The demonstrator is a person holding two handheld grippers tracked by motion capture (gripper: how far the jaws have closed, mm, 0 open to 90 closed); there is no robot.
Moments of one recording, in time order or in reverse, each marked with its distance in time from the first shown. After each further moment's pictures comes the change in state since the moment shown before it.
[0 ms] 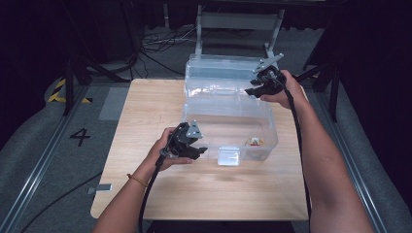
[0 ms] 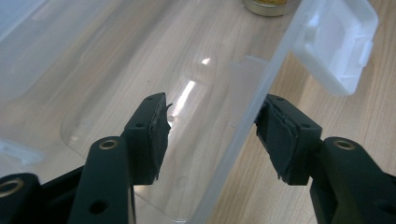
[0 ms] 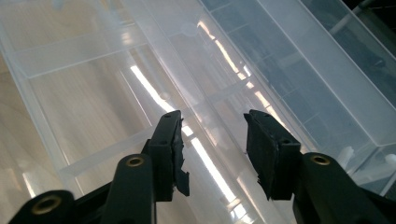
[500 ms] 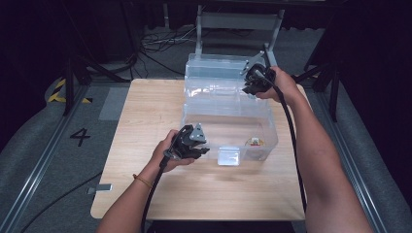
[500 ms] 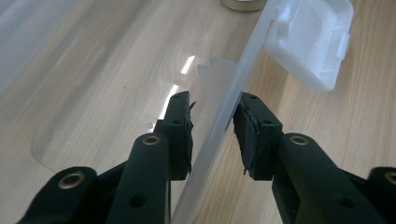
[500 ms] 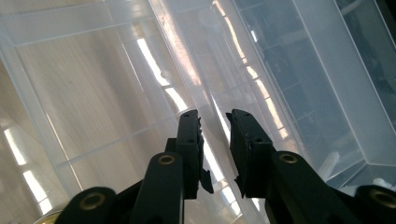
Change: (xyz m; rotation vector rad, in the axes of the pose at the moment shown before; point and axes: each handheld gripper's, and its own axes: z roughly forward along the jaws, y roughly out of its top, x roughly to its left) left arm -0.004 0.002 0.006 0.007 -0.070 0.058; right arm 0.010 0.030 0.010 0.175 -0.020 -0.154
